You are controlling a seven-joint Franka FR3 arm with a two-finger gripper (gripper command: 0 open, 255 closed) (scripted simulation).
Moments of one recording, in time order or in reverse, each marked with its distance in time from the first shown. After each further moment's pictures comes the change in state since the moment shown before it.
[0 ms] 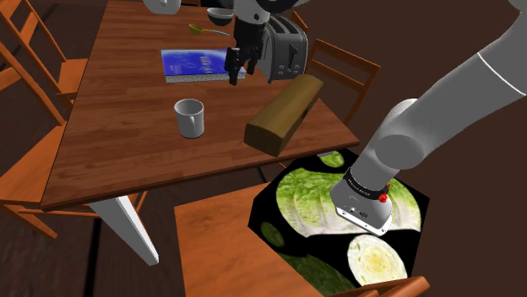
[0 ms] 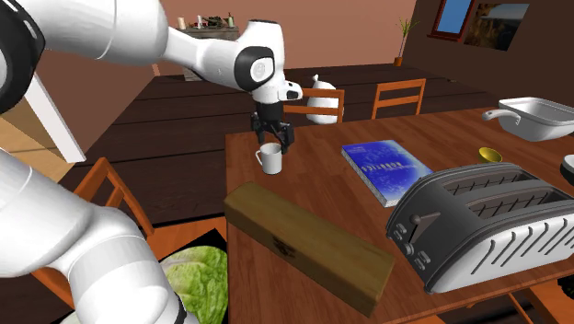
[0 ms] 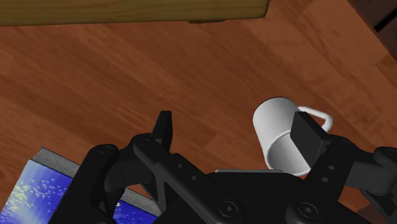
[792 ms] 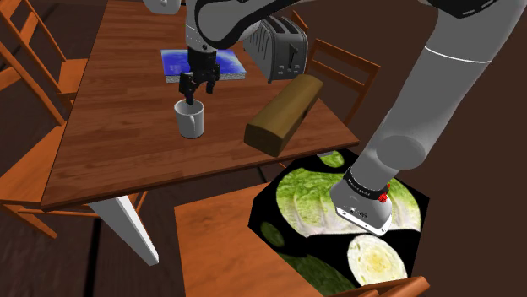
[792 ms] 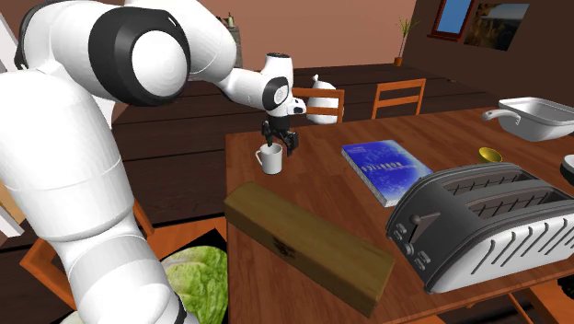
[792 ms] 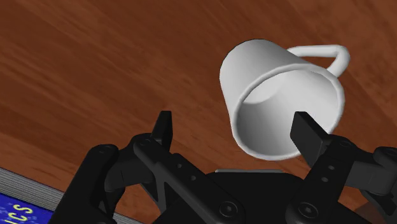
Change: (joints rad) arm 0.035 0.429 0.067 0.233 -0.057 0.214 0.108
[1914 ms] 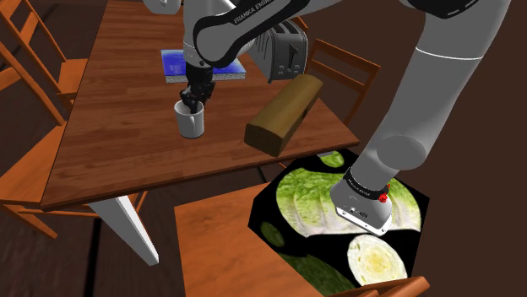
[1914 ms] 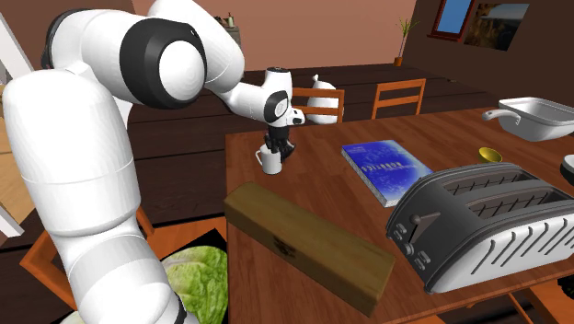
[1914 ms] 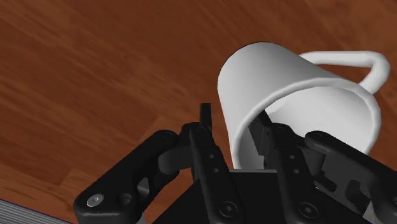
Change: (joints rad) arm 0.013 0.075 0.001 -0.017 -0.025 0.092 0.023
